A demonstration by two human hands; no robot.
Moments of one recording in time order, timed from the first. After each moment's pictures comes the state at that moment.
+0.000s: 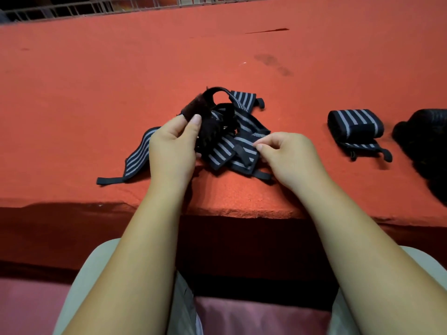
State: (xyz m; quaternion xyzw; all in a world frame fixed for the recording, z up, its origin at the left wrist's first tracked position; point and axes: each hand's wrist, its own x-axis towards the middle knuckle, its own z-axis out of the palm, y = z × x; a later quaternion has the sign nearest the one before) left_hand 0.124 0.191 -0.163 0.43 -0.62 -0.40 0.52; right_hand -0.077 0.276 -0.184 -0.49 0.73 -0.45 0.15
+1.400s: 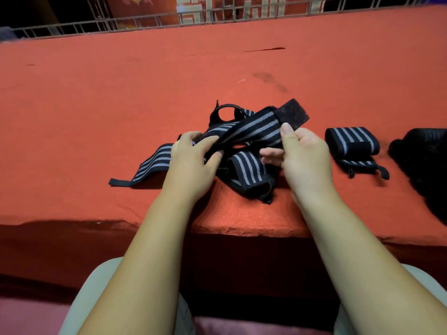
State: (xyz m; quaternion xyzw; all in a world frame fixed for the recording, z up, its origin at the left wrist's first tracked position) left_hand 0.113 0.168 -0.175 0.46 -0.82 -0.16 0.31; right_hand -0.071 0.273 -0.158 -0.31 0.59 -0.70 0.26
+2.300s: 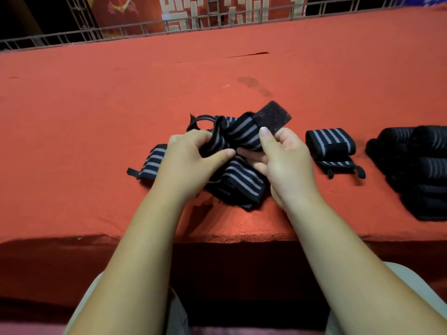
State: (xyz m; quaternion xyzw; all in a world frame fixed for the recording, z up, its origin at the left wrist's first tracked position) left_hand 0.087 0.194 -0.131 0.38 -0.82 -0.23 0.35; right_hand -0.075 0.282 -0.151 -0.30 0.53 -0.73 0.31
